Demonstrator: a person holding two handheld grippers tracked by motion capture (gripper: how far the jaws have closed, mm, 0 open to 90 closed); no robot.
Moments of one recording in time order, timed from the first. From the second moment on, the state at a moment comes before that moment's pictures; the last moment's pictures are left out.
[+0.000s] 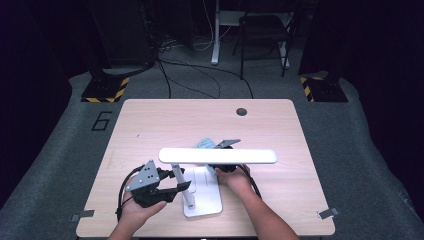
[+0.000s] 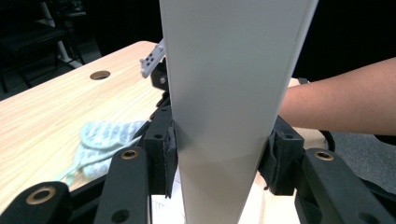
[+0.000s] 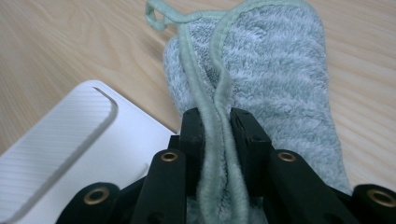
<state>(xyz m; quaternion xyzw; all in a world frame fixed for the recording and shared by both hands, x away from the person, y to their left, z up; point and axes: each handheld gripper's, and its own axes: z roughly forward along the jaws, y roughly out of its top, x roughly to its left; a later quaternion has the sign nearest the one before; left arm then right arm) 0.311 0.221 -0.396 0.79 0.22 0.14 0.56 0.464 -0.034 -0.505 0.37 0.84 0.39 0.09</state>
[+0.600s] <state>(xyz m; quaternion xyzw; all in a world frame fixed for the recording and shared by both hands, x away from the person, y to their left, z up) 0.315 0.223 -0.398 0.79 0.21 0.13 0.57 0.454 0.019 -0.508 0.39 0.82 0.42 0.05</state>
